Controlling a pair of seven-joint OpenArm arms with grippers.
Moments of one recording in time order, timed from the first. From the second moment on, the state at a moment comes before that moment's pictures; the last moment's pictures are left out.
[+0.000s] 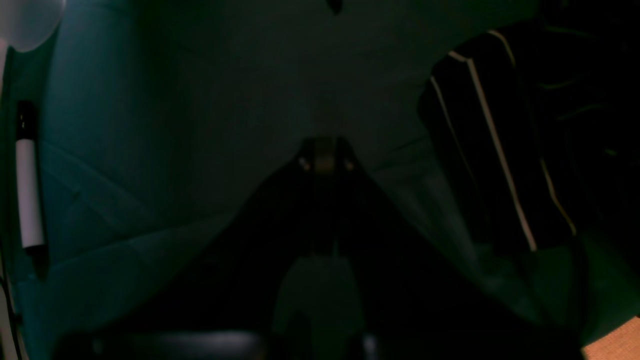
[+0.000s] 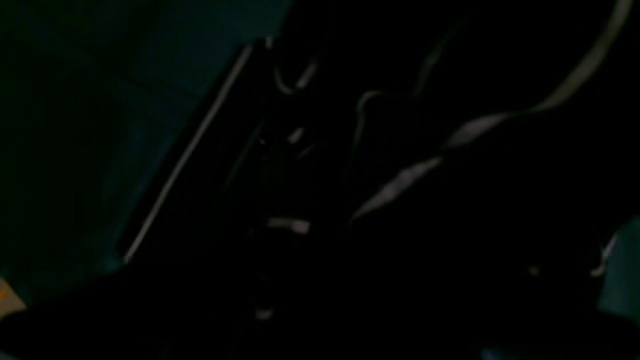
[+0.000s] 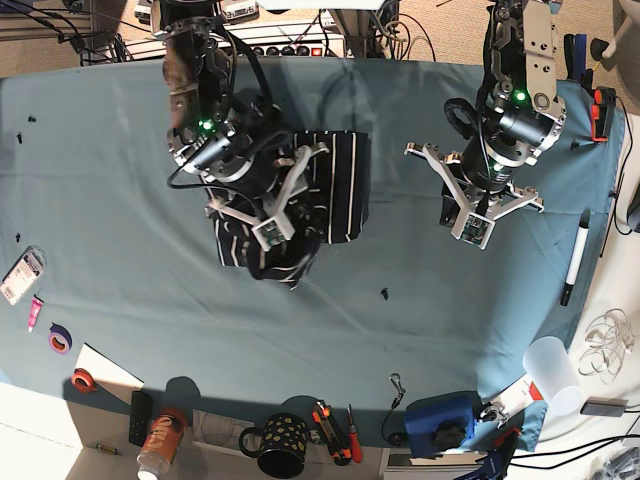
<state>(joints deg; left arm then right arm) 12.7 -8.8 2.2 124.7 -9.4 -12.6 57.7 -5.9 6.1 -11.3 111.1 10.0 18.9 -58.5</state>
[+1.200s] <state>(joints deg) 12.6 -8.5 2.2 124.7 -21.2 -24.2 53.6 -0.3 3.0 10.3 111.1 22.4 25.4 -60.7</state>
